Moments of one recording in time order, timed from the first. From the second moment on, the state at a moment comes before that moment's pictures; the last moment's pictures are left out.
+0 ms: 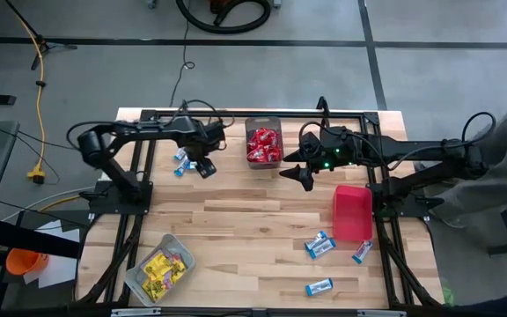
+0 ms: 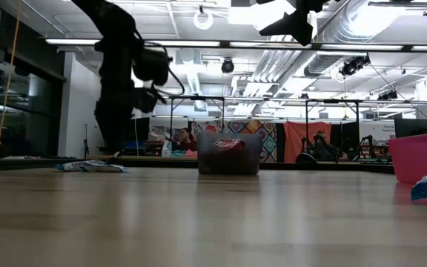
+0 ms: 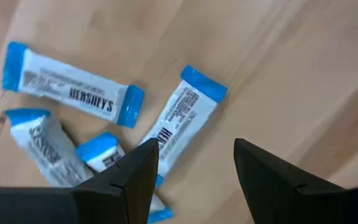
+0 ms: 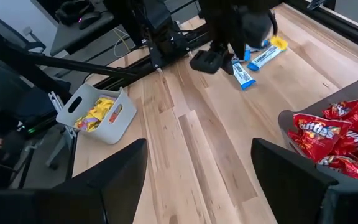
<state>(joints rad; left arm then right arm) 0.48 1.62 1.03 -0.94 -0.04 -0.11 -0.07 1.18 1.05 -0.33 -0.07 0.43</state>
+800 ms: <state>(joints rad) 0.45 1.76 1.02 -0.82 -0.05 0.05 -0.07 1.18 1.05 -0.33 -0.03 0.43</state>
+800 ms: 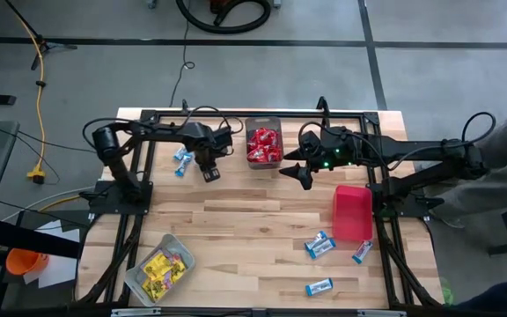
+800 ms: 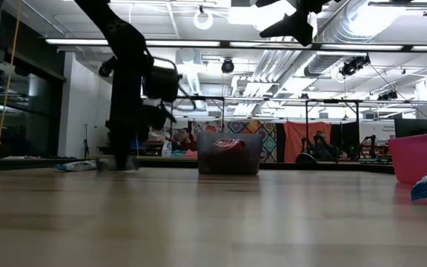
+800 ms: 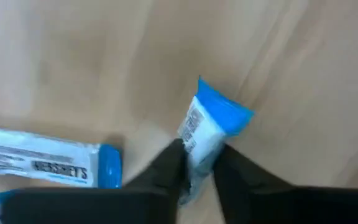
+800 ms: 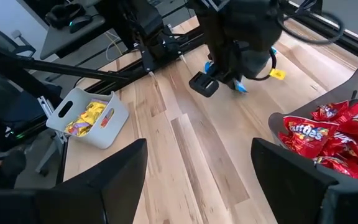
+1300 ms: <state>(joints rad) 0.29 1.21 0.99 -0.25 0.14 -0.17 -0.07 1.20 1.05 -0.27 -0.04 0.49</state>
